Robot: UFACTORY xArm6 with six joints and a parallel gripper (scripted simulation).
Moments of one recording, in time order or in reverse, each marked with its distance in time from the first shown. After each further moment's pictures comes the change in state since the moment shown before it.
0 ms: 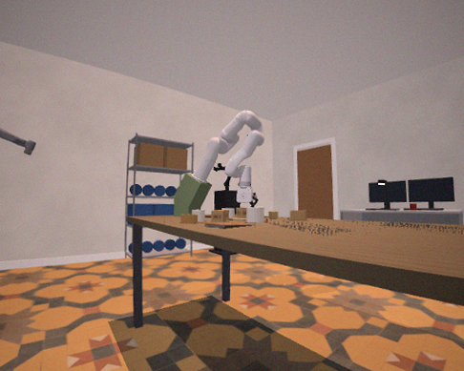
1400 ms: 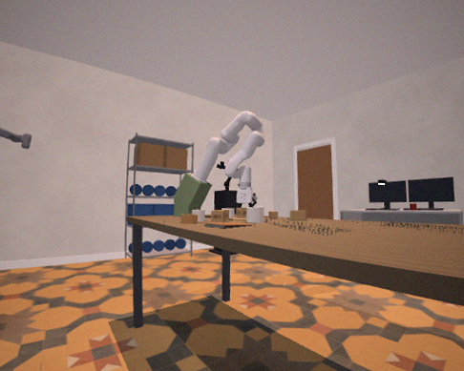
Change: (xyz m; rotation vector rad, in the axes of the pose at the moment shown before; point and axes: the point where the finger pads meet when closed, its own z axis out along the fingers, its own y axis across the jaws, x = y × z) arm 0.000 0.000 0.004 0.000 0.000 0.000
